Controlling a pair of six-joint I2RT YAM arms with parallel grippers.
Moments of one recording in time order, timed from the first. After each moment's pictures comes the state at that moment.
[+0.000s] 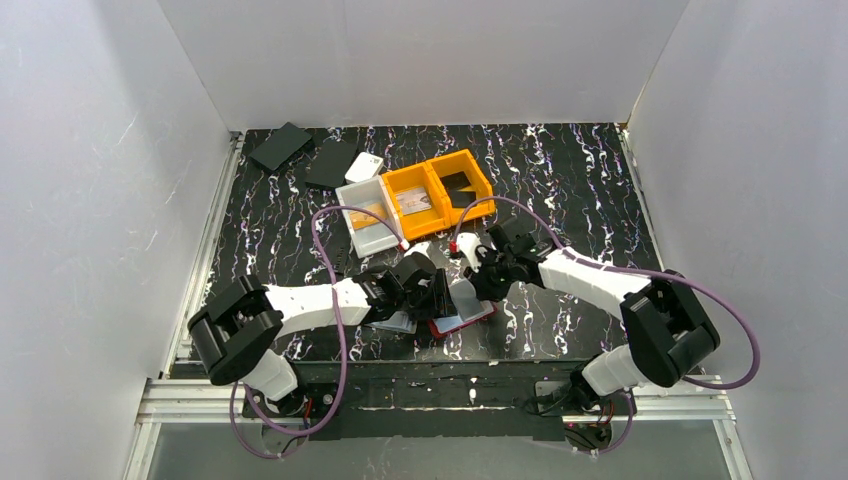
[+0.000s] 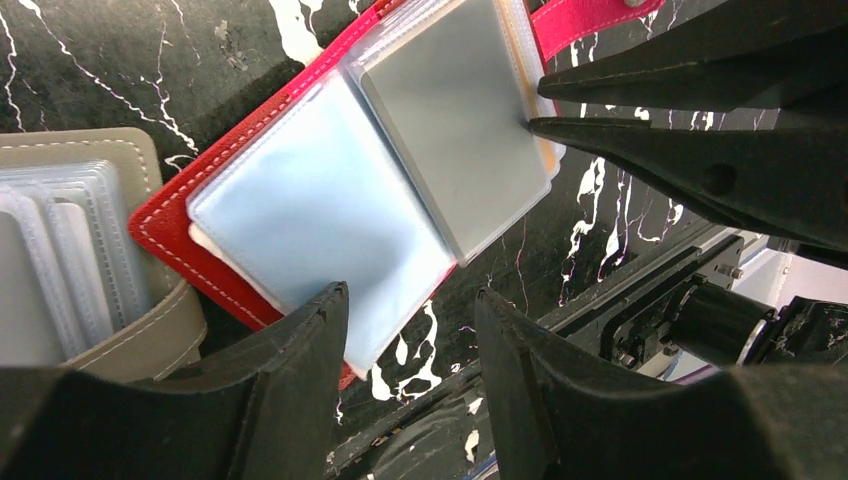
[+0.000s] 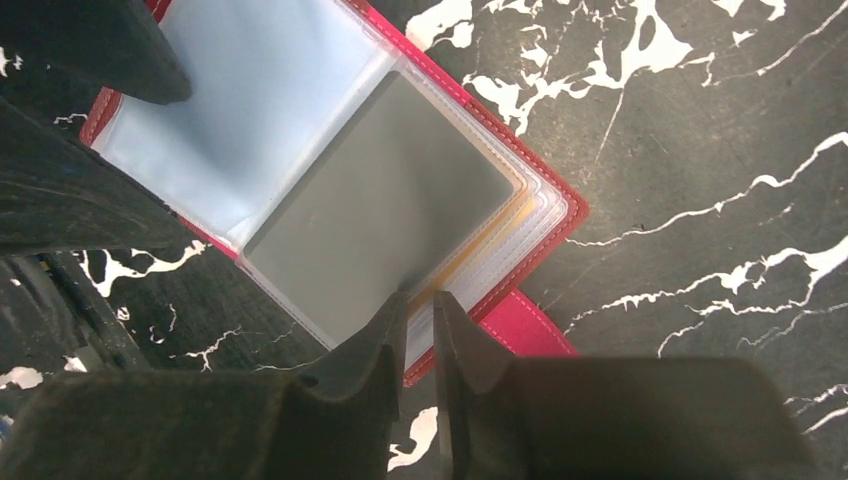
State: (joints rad) left arm -0.98 1.51 0.75 -0.08 0.00 -0.96; right arm 0.64 1.44 0.79 -0.41 -0.36 -0.42
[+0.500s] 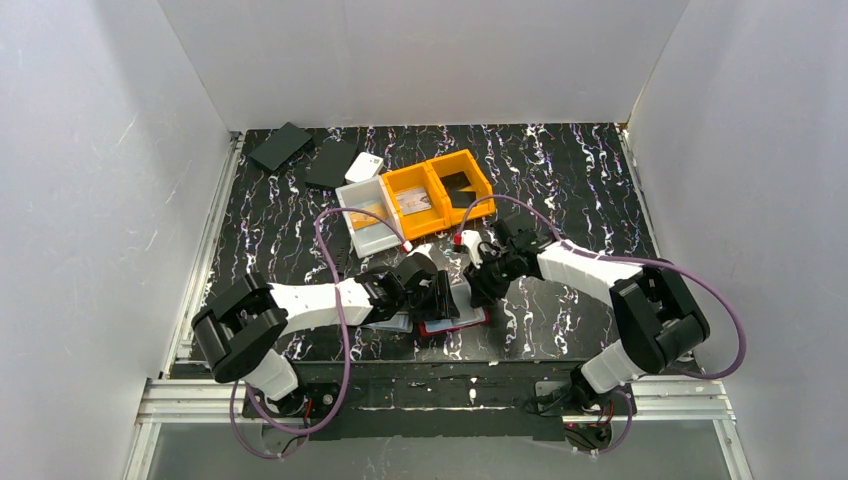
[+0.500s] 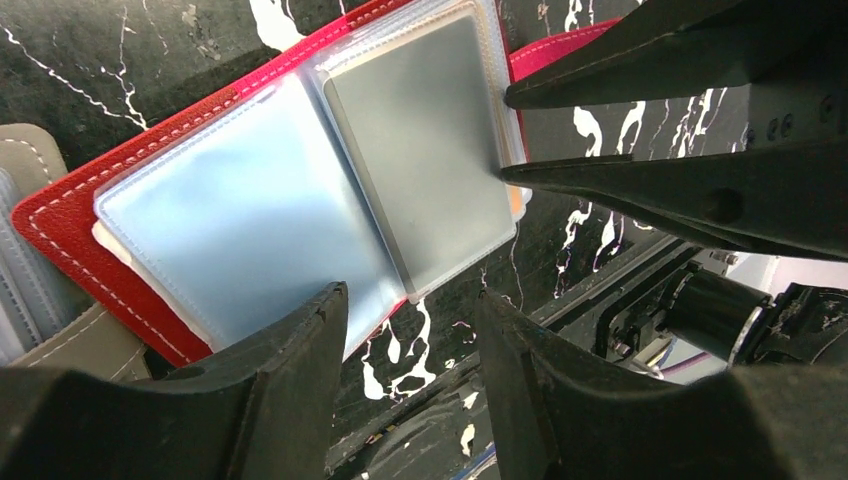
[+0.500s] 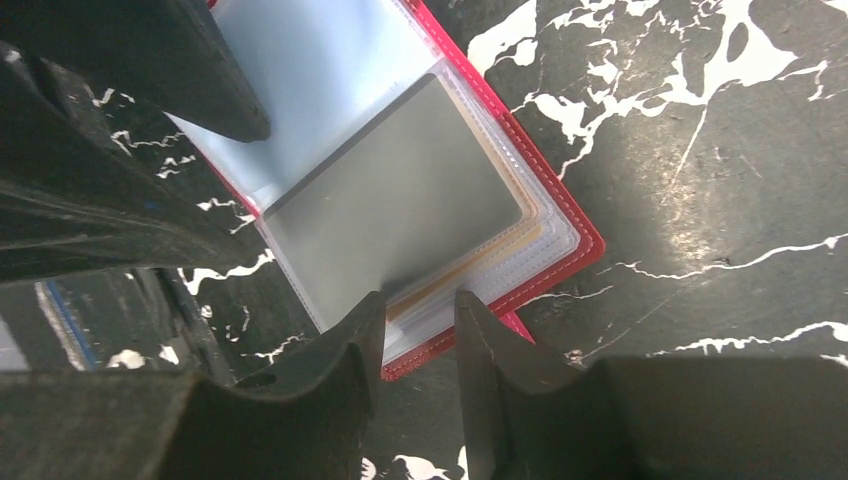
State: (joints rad) left arm -0.98 1.53 0.75 -0.06 0.04 -0.96; right arm 0.59 1.51 0.81 -0.43 -0.56 -0.39
